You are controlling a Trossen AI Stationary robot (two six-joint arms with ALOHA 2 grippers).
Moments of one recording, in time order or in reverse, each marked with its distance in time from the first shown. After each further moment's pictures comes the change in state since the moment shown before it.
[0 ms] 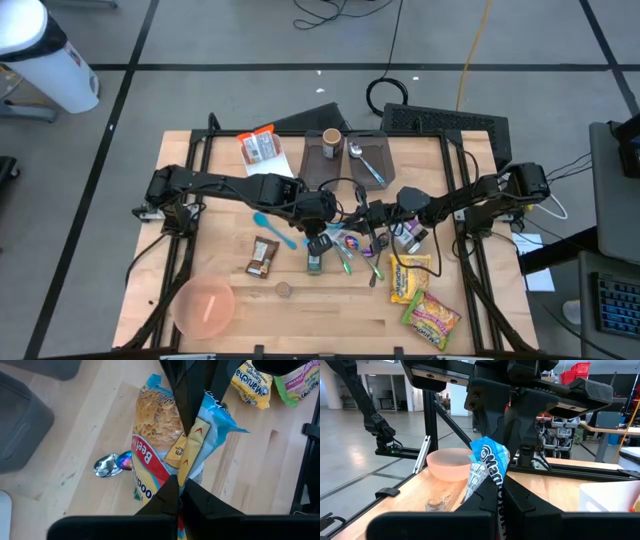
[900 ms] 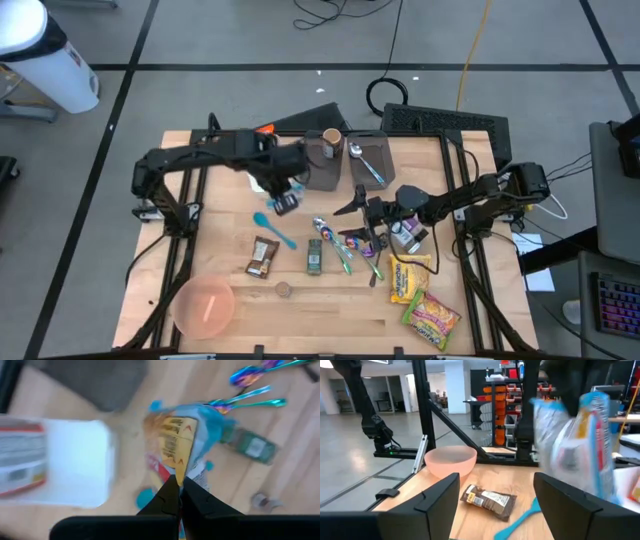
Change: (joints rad) left arm 0.238 -0.140 0.032 -0.423 -0.004 0.186; right arm -0.022 0.000 0.000 -0.027 -0.004 0.052
